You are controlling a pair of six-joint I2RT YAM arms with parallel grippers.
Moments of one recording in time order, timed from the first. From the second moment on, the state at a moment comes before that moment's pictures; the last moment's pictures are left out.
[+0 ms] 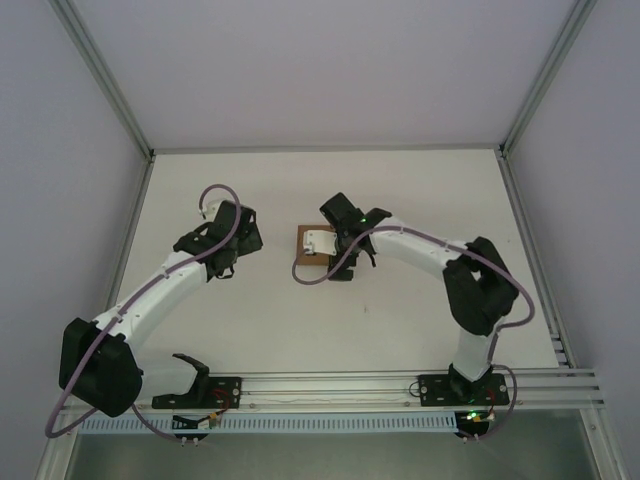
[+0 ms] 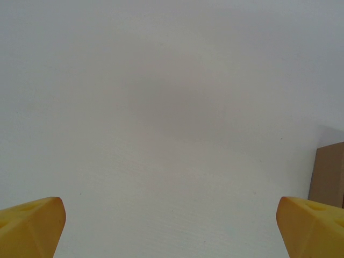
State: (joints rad) left arm -0.43 1.26 0.97 -0.65 -0.46 -0.63; right arm 0.75 1.79 1.34 -0.66 0.00 -0.85
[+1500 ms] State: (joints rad) left arm -0.12 1.36 0.41 0.68 -0.37 -0.18; right arm 0.04 1.54 0.39 0.80 0.05 0.14
